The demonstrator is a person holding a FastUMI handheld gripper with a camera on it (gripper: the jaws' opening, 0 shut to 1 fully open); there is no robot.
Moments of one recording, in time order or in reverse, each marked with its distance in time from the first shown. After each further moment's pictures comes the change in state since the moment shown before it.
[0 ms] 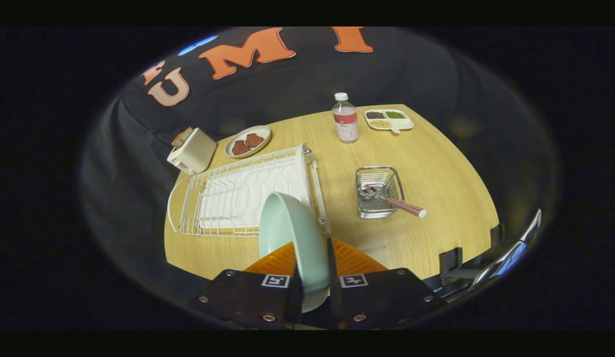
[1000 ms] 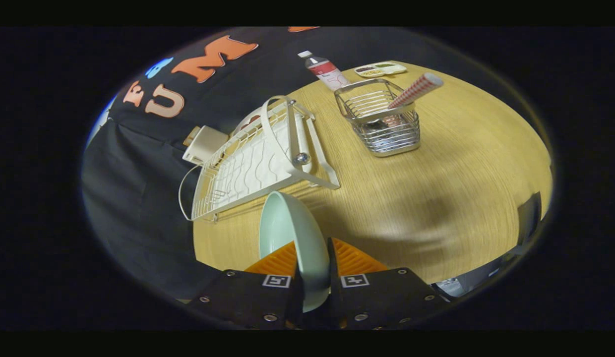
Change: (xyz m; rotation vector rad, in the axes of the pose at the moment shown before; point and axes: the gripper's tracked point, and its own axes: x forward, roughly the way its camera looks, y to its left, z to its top) arm 0.078 0.000 -0.093 0.225 0.056 0.276
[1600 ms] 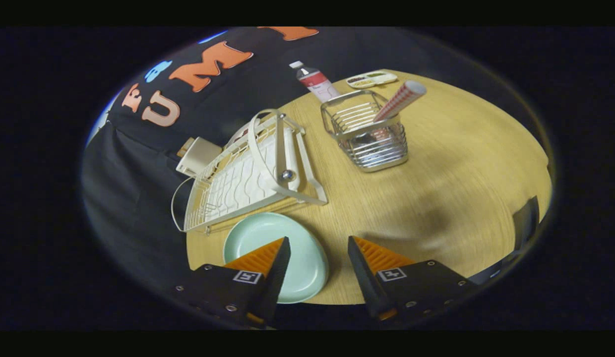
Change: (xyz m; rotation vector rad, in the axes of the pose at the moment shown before) arm -0.010 -0.025 0.045 -0.052 -0.187 -0.092
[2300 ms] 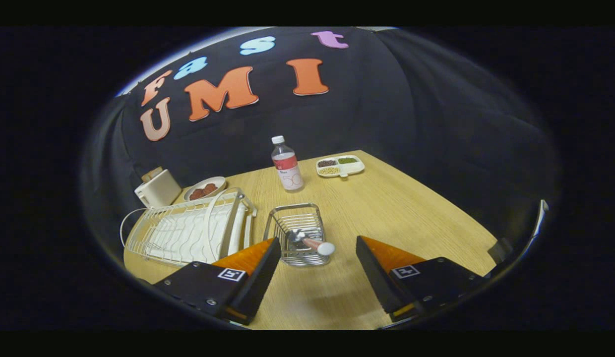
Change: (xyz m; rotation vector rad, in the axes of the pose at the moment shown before) arm -0.017 -0.052 0.138 -0.228 -0.445 -0.251
